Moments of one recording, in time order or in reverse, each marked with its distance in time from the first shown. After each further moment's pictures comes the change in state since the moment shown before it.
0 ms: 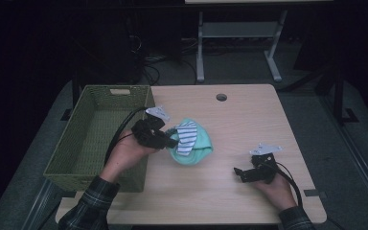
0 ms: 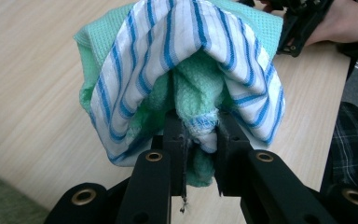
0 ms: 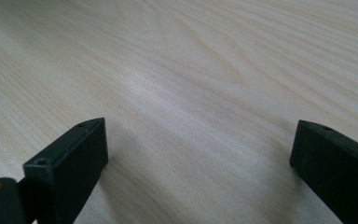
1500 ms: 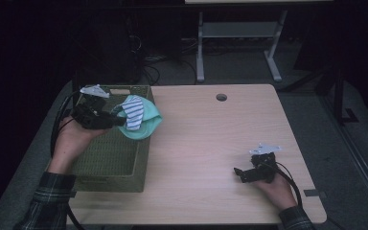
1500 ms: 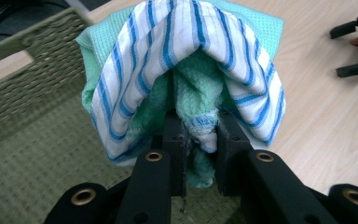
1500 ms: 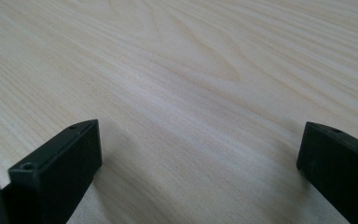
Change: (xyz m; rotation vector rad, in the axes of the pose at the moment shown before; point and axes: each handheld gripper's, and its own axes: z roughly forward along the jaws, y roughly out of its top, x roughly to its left) left arm 0.061 -0.047 -0.109 -0.073 0.271 -0.185; right arm 0.000 0.000 0.001 0.013 -0.011 0.014
